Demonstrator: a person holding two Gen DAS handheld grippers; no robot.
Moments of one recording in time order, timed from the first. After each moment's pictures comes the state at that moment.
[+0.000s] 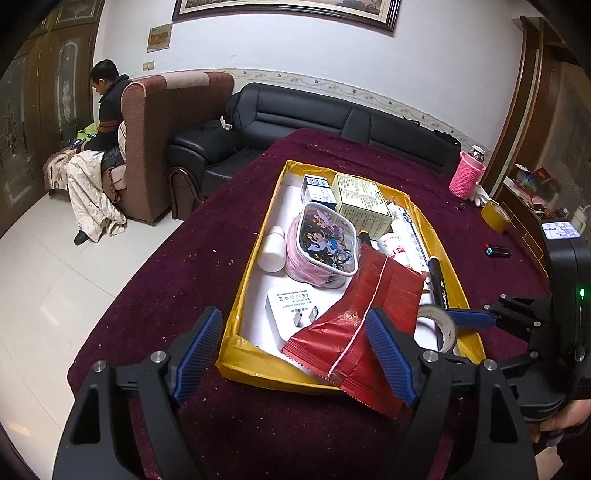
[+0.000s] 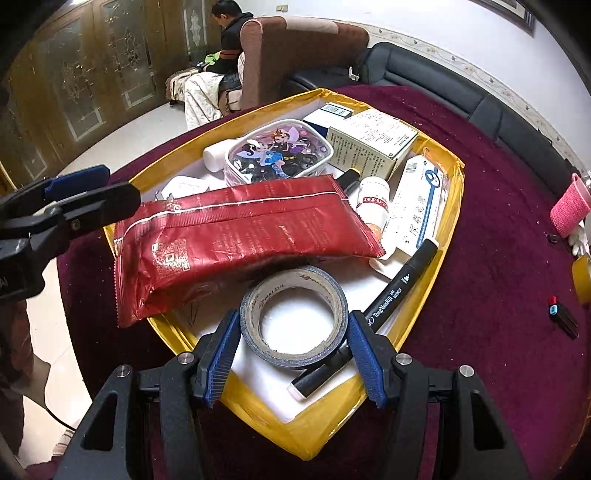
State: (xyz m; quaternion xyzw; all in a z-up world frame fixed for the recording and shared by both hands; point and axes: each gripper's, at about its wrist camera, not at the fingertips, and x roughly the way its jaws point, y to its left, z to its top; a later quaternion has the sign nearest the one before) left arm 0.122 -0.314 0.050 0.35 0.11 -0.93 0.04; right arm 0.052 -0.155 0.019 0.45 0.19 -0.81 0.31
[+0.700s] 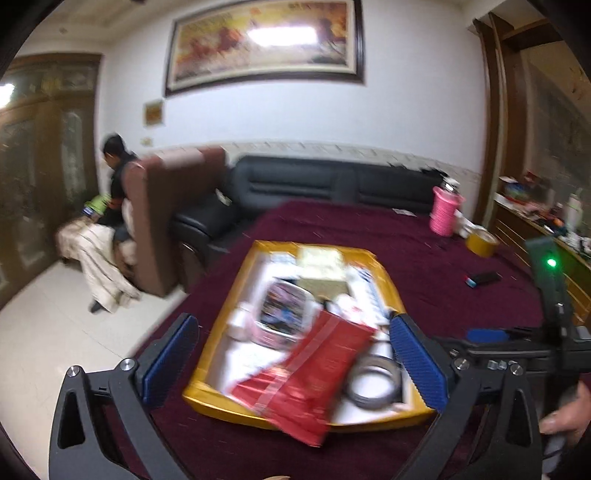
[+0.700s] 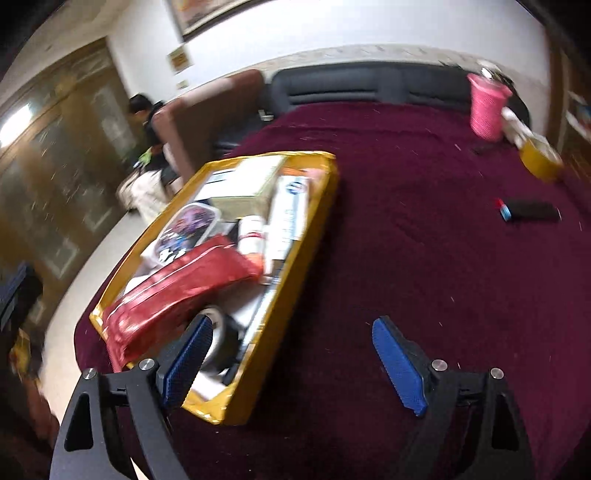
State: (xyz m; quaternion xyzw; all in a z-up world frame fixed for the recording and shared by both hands) left arm 0.141 -0.243 0.103 0.24 0.04 -0.97 0.05; right arm 0.039 -0.050 0.044 0.43 -0.04 -0.88 0.21
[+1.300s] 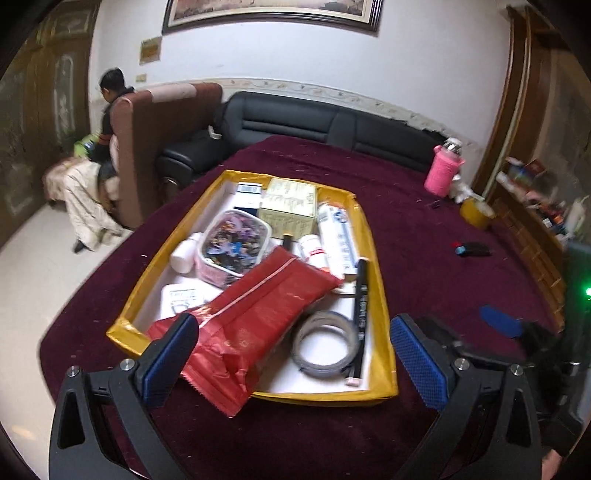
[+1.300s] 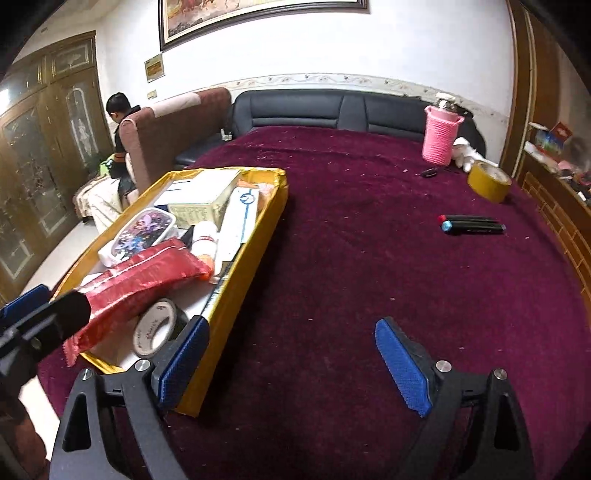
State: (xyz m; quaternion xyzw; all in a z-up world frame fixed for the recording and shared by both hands) left arm 0.115 -0.205 0.071 0.34 0.09 -0.93 0.06; right arm 0.066 -0.044 0.046 0.36 0.04 -0.92 0.12
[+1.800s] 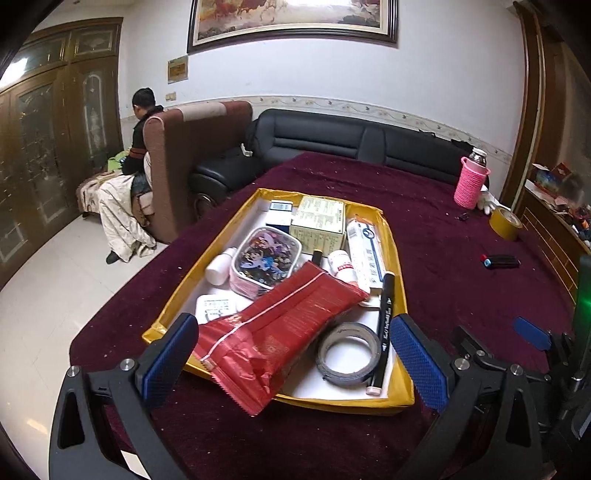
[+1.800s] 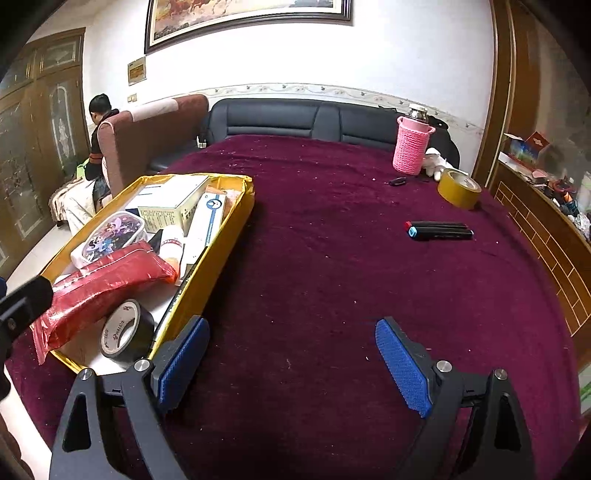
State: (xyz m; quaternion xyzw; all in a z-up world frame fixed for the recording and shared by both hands) left arm 0.127 -0.203 0.082 0.31 0.07 -0.94 0.12; right arm 0.069 -0.035 0.044 0.35 0.06 -0.93 0.08
